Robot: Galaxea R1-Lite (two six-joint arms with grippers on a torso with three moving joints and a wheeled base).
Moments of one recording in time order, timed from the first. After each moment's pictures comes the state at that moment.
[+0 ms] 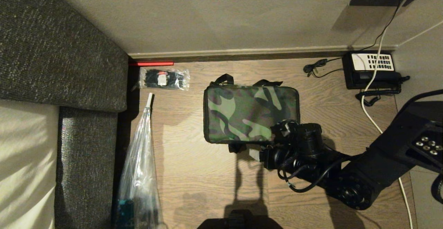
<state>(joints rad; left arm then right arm) 0.00 0.00 0.00 0.01 0.00 0.00 0.57 2.09 -0.74 -0.88 -0.06 0.38</state>
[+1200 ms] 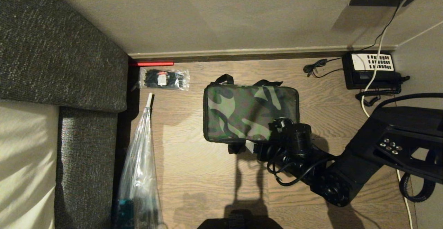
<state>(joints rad) 0.00 0.00 0.00 0.01 0.00 0.00 0.57 2.21 -0.82 -1.01 -0.15 0.44</state>
